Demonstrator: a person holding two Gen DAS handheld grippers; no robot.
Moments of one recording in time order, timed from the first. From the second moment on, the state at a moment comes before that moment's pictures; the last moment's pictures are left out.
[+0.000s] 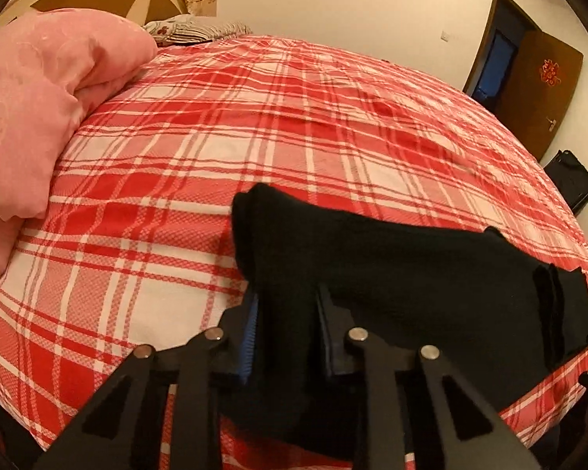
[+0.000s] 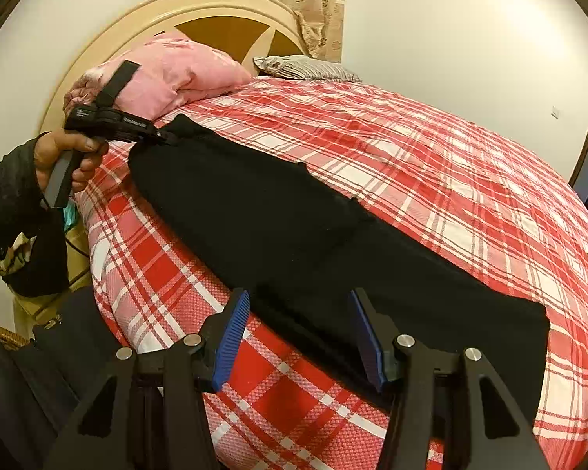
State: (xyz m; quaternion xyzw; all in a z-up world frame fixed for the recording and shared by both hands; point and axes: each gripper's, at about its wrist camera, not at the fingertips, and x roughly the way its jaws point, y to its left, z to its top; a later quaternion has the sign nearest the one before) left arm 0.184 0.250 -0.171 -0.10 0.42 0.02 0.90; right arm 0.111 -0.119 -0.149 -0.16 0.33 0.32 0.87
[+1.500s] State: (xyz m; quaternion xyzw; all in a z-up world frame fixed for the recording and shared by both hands) left arm 0.197 -0.089 -0.081 -0.01 0.40 -0.22 0.89; right arm 0.148 -0.349 -0.122 0.07 0.33 0.07 0.94
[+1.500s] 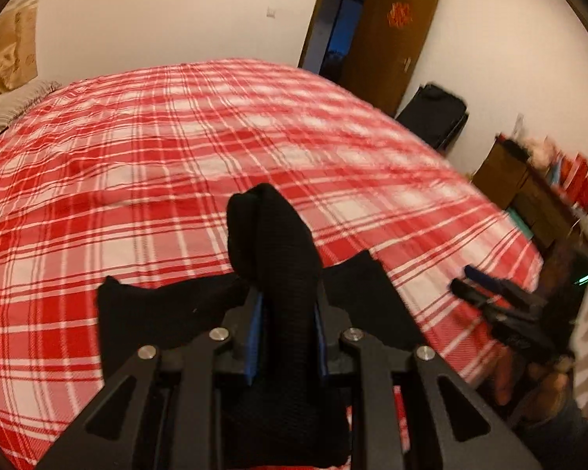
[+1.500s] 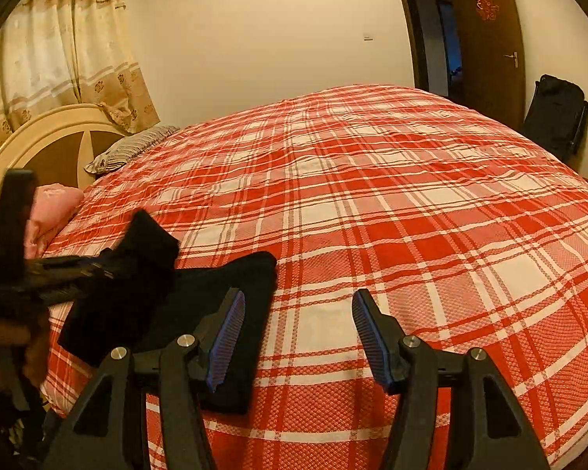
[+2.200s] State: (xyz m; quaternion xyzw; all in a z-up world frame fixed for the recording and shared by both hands) left arm 0.160 -0.080 -0.088 0.06 0.33 -0.17 0.93; right arm 0.160 -0.302 -0.136 0.14 0.39 0.20 0.89
